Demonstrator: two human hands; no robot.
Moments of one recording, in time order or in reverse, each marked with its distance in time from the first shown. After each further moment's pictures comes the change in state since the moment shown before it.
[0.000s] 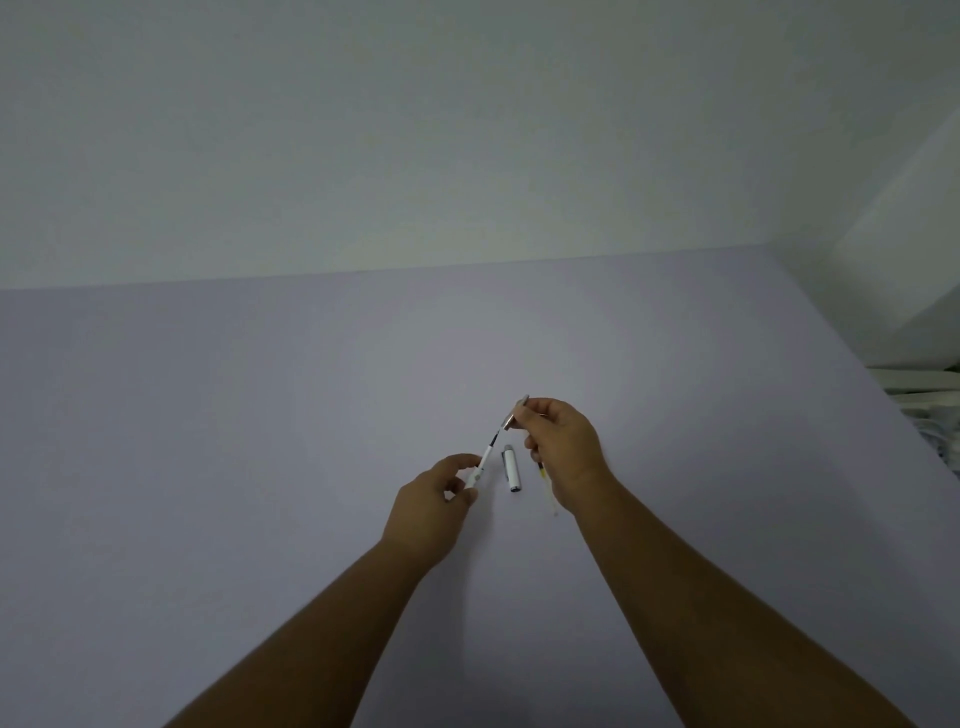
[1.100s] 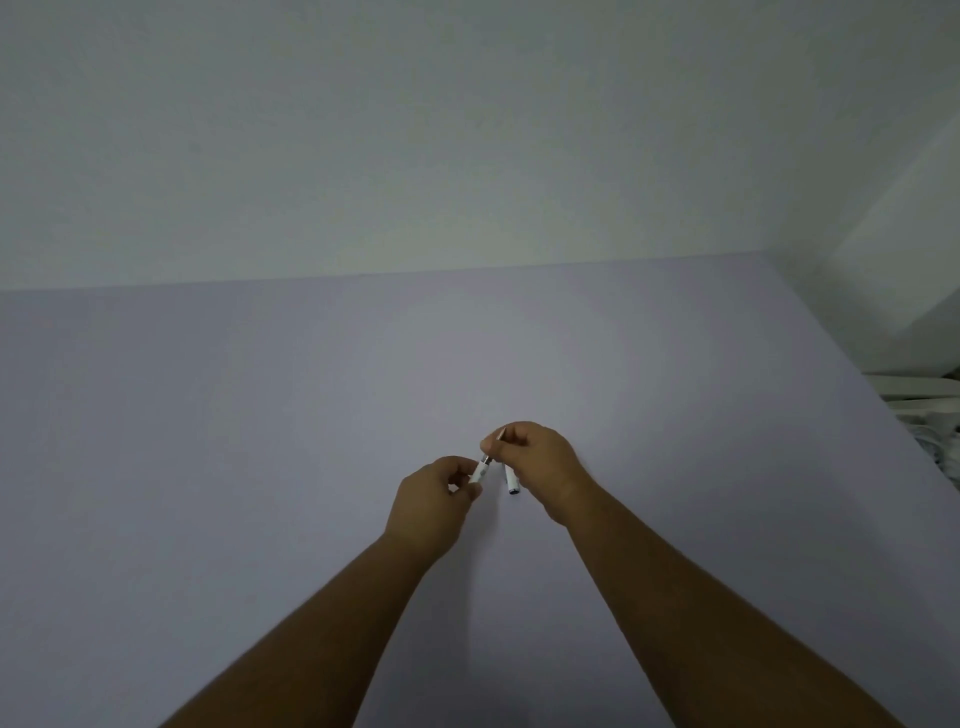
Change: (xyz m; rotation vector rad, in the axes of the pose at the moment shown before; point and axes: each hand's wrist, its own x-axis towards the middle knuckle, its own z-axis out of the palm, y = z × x) left_hand 0.001 0.011 0.000 0.027 0.080 0.000; right_hand -0.020 -0.005 0.007 -0.207 -0.243 -0.012
